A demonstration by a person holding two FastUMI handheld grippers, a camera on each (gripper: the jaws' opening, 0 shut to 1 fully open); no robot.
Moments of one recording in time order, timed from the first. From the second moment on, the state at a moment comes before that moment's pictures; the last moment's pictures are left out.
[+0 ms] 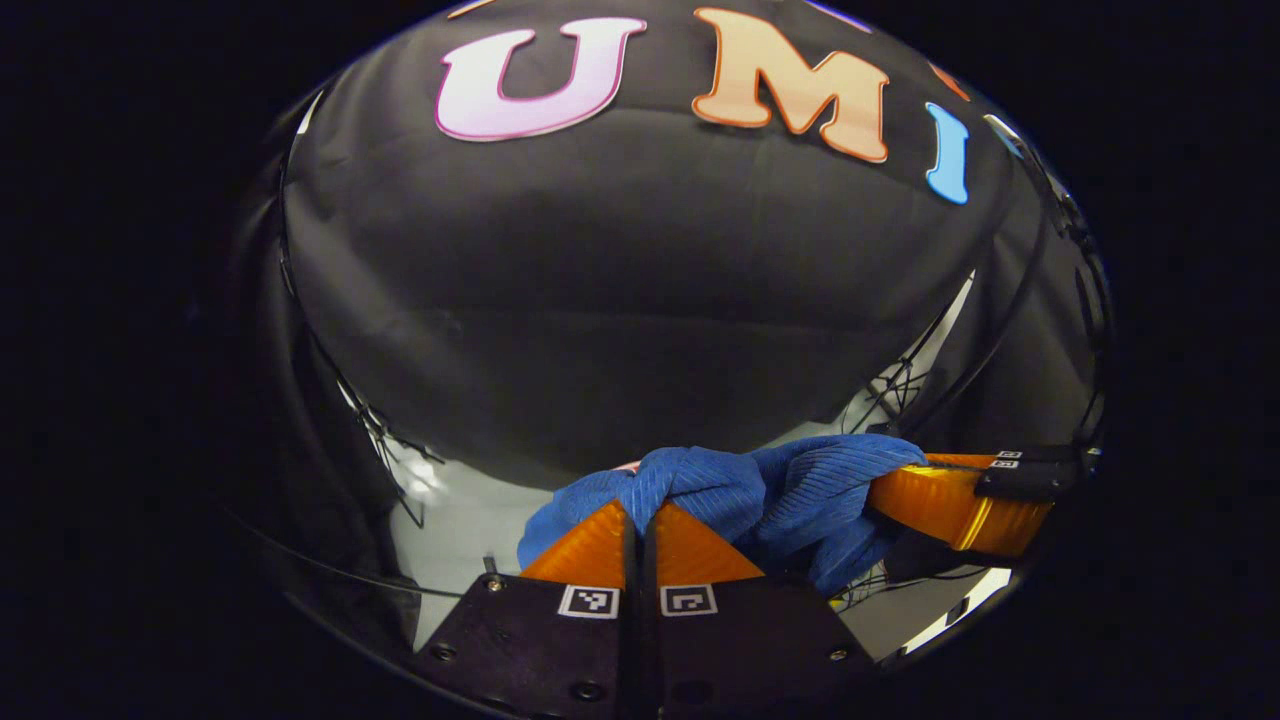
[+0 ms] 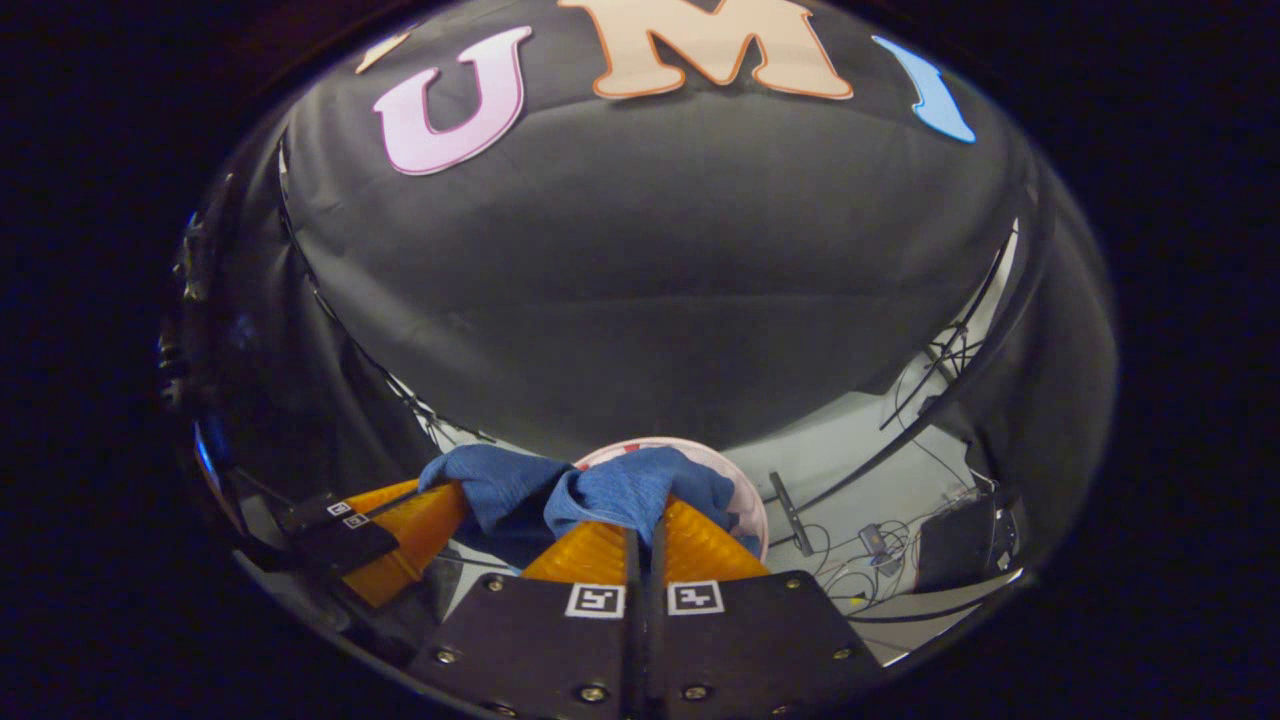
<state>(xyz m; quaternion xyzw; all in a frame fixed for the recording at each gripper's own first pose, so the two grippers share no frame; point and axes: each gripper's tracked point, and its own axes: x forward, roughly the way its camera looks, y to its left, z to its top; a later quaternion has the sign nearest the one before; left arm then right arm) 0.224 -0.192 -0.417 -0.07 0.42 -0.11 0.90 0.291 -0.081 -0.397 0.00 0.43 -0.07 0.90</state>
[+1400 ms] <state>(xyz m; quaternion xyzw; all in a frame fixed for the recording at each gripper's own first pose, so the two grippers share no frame) 0.193 -0.187 -0.483 -0.05 0.52 -0.12 0.84 0.264 -0.071 -0.467 0.02 0.52 -0.09 0.85</state>
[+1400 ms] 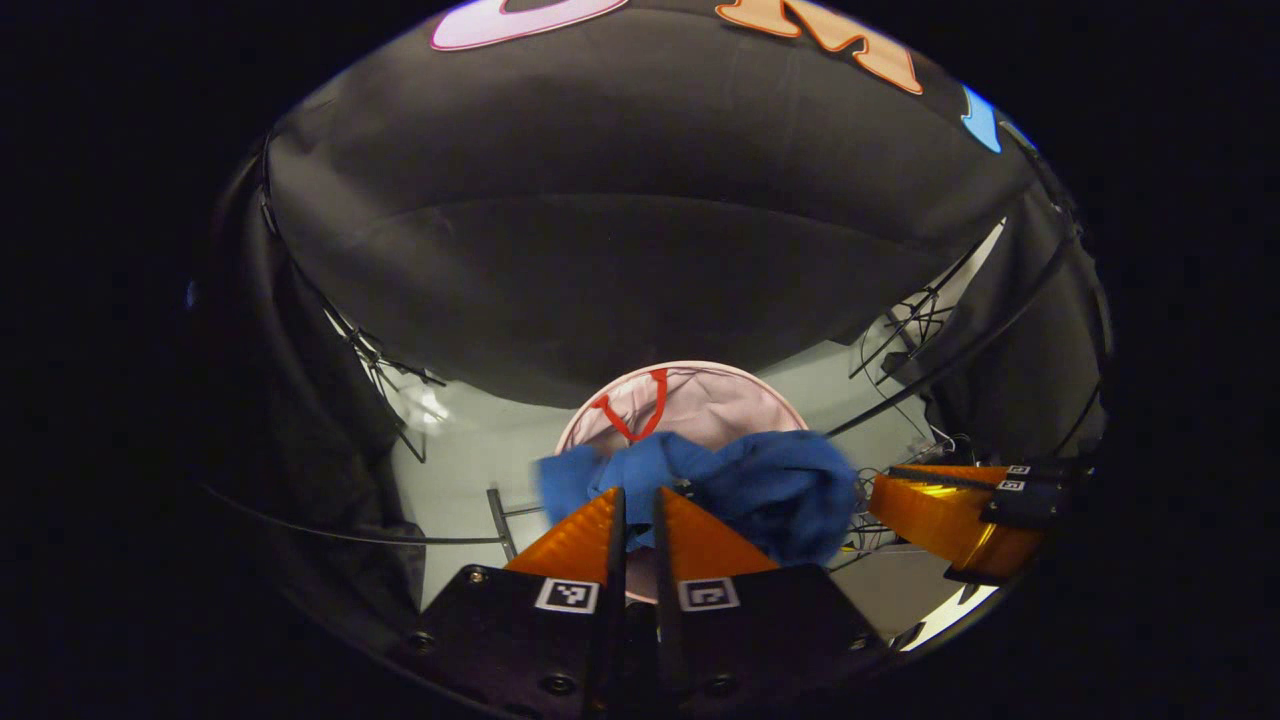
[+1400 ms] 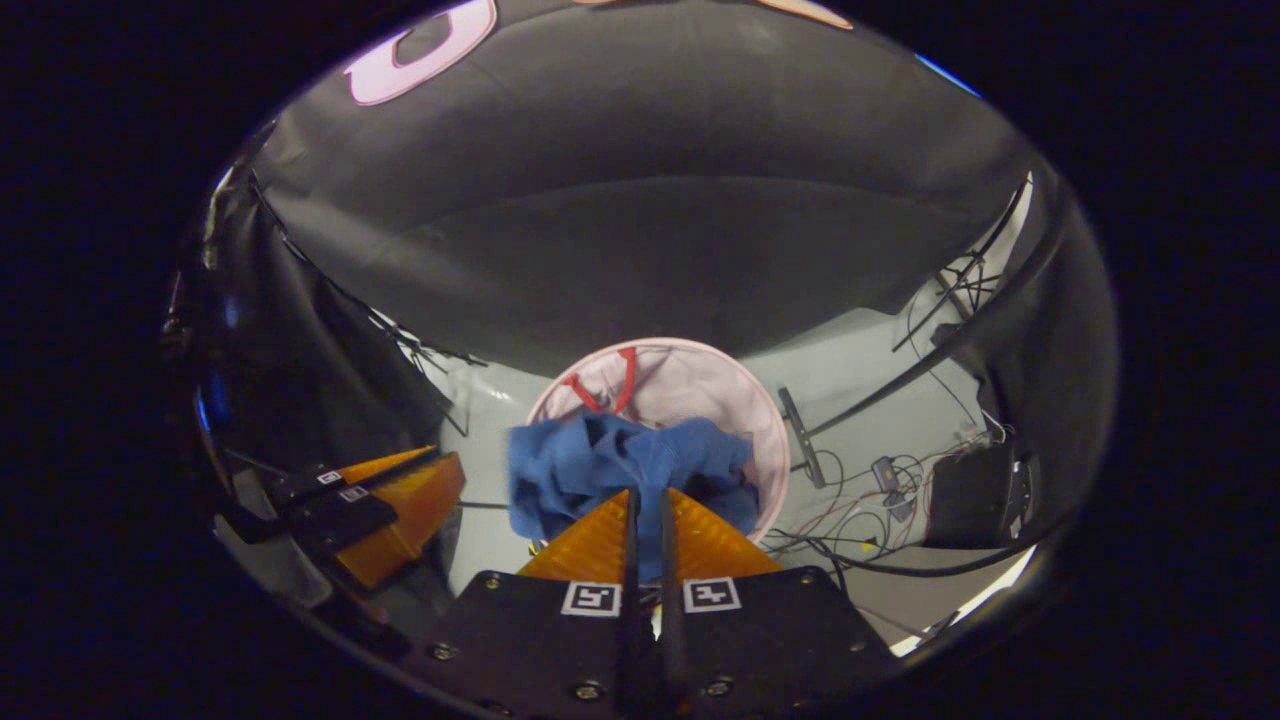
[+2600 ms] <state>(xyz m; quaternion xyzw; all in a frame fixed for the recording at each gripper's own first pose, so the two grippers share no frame) 0.079 -0.144 -0.359 -0.06 0.44 -0.06 0.89 0.127 -0.066 -0.358 -0.01 0.45 -0.04 0.89</state>
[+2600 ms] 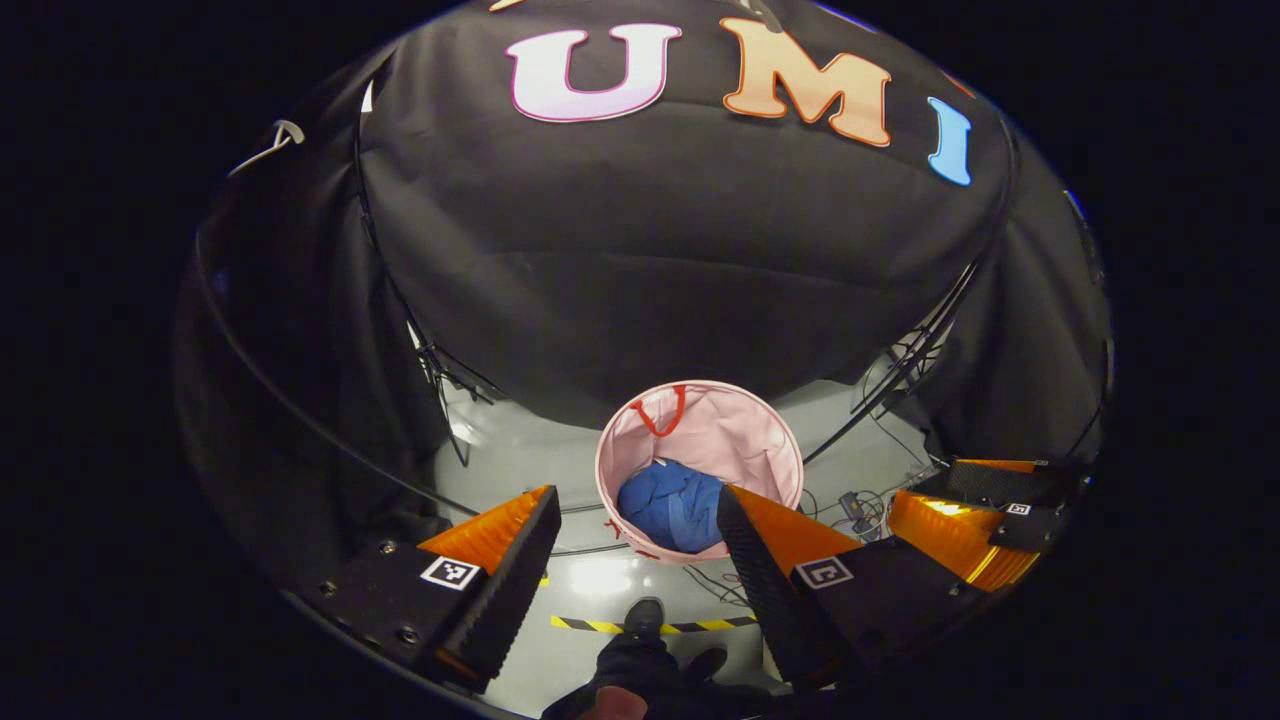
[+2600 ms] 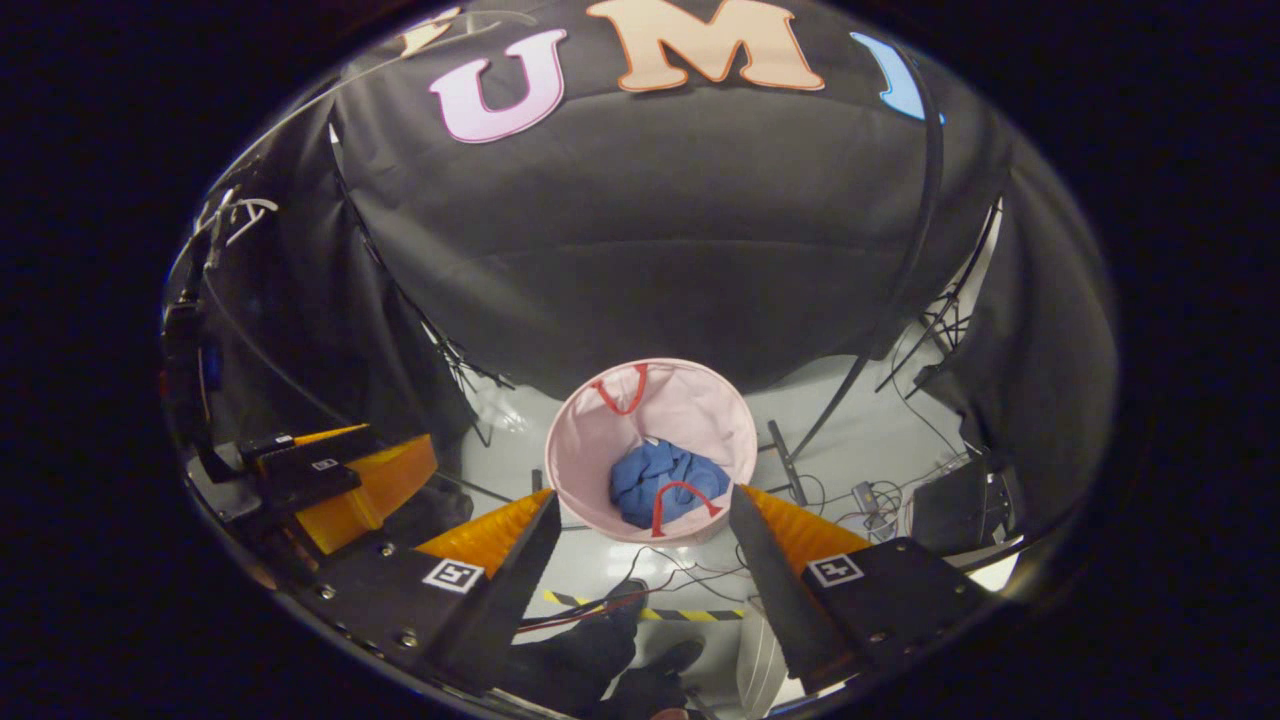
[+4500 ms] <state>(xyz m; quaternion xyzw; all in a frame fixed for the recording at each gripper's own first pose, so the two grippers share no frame) 0.066 -0.089 -0.042 -0.04 0.10 -0.01 0.99 0.089 -0.066 -0.017 0.01 0.08 -0.02 1.00</state>
